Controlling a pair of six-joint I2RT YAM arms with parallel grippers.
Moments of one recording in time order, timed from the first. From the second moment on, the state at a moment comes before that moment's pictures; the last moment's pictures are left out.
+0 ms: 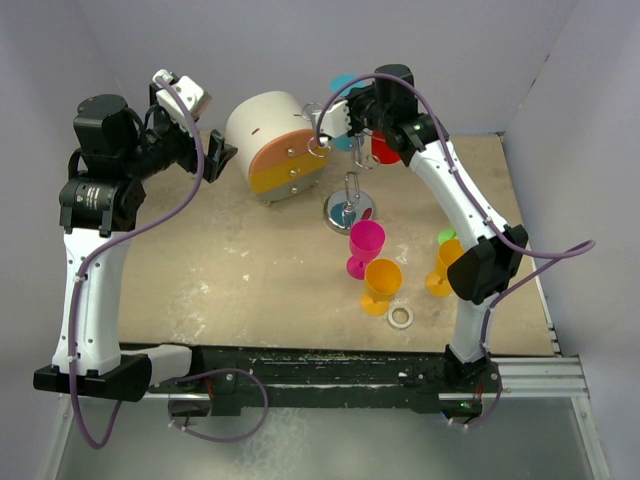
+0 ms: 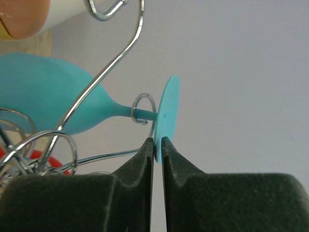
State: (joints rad) left arm -0.11 1.25 1.78 -0.74 0.49 0.33; right arm 0.45 1.93 2.11 -0.53 -0.13 -1.61
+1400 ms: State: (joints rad) left arm -0.10 1.26 1.78 -0.74 0.49 0.34; right arm 0.44 1.91 2.15 -0.50 -0.15 -1.57
